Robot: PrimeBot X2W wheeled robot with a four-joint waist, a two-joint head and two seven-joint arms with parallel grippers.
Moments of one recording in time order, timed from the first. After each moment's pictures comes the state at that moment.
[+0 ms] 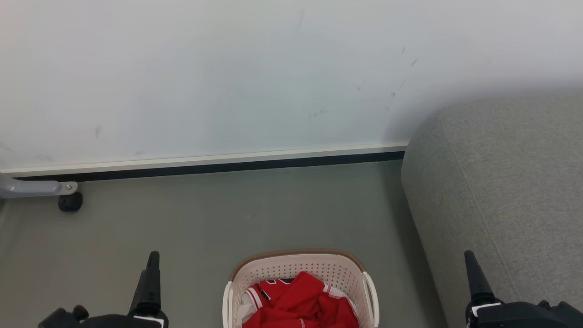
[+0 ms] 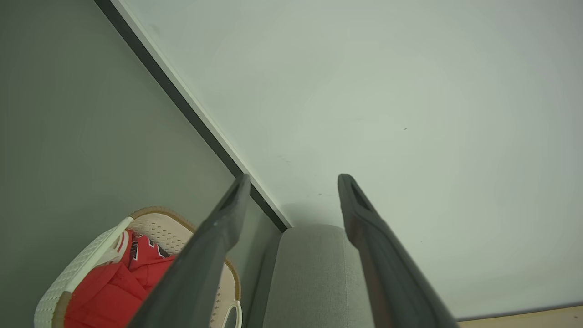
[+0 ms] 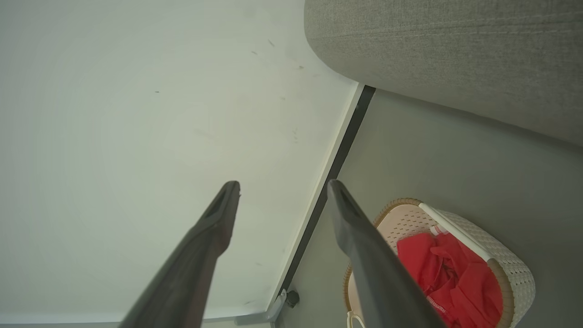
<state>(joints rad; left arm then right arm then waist) 0.01 0.03 -0.01 0.18 -1.22 -0.03 -0.02 -0.05 -0.03 0.04 0.27 1.29 0.03 -0.02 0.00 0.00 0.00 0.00</state>
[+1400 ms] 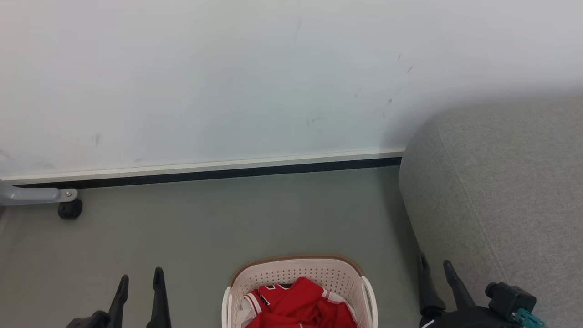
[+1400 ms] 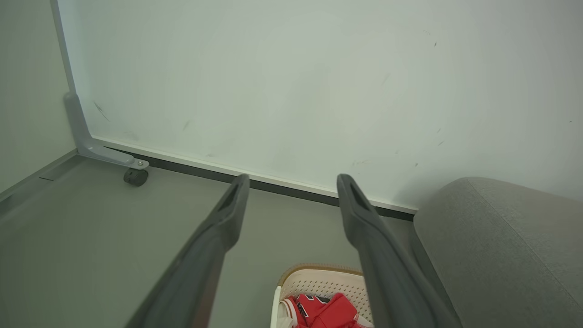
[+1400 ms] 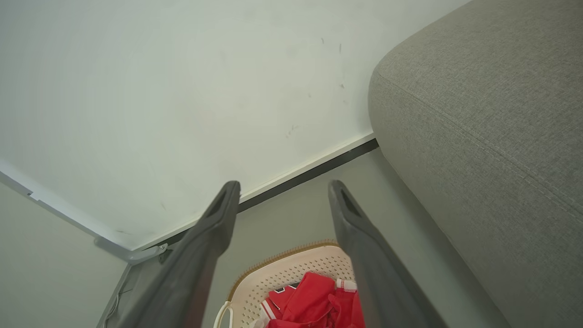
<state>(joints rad) 0.09 0.10 -0.08 0.11 -0.48 0.07 -0.17 -0.05 -0.07 0.27 0.25 0.66 -0.07 -0.17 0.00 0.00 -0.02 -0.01</state>
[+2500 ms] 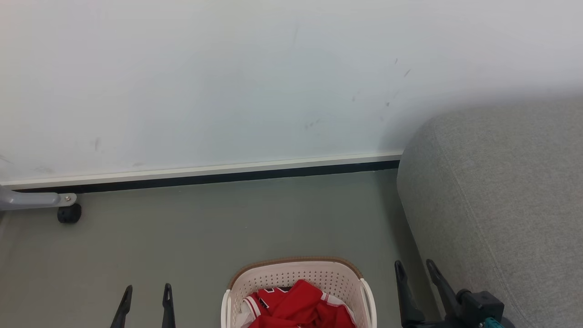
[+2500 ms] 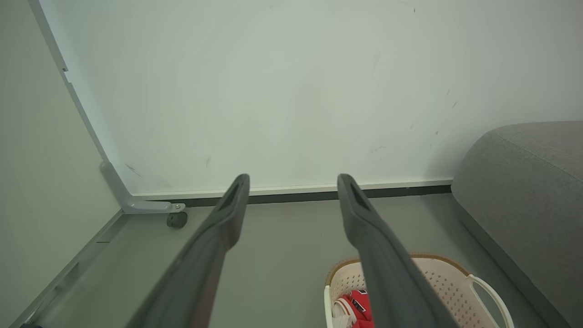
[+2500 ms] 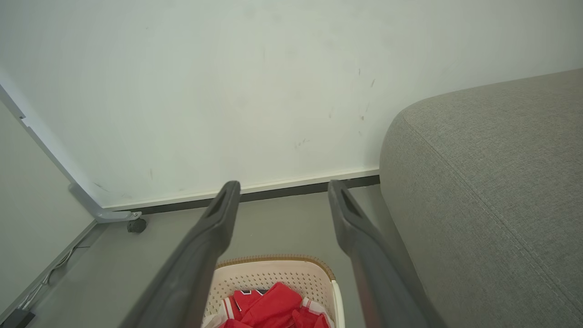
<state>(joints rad) 0.15 0.12 -0.11 0.11 -0.19 0.11 -0.25 -0.05 -0.09 0.37 0.27 0.39 -0.11 -0.25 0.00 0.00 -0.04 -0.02</state>
